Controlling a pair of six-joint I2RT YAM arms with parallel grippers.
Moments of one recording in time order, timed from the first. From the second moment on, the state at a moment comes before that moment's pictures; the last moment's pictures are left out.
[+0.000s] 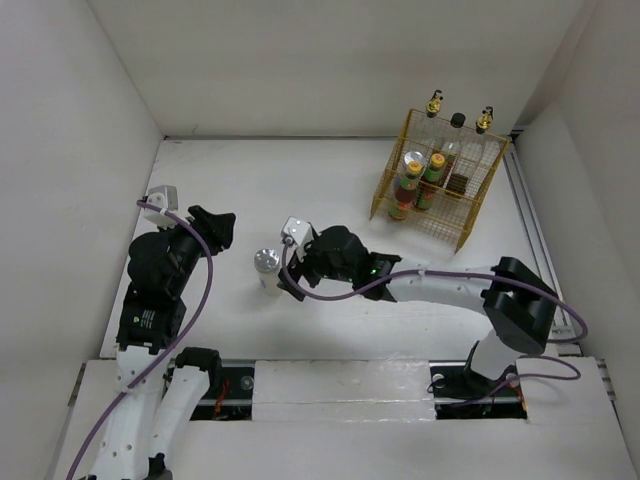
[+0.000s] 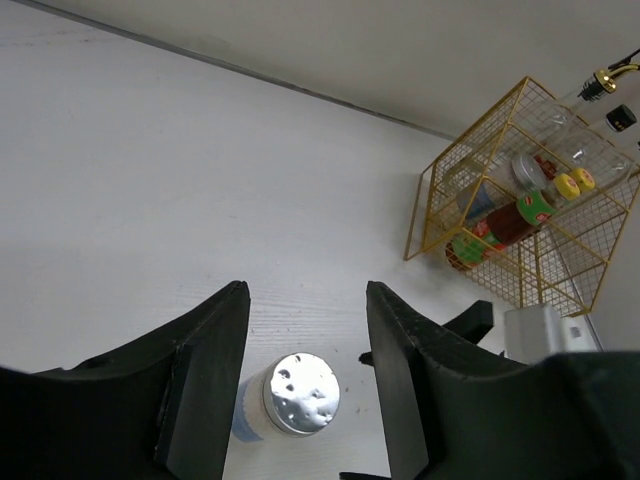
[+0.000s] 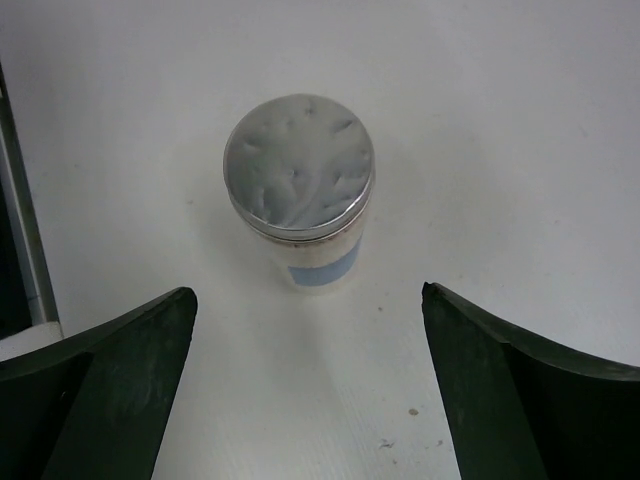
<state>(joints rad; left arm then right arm) -0.13 0.58 0.81 -0.37 0.10 -0.47 1.03 1.61 1.03 0.22 -0.12 -0.04</state>
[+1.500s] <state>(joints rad) -0.13 0.58 0.81 -0.37 0.13 -0.47 0.45 0.98 0.91 -0.01 0.40 0.05</state>
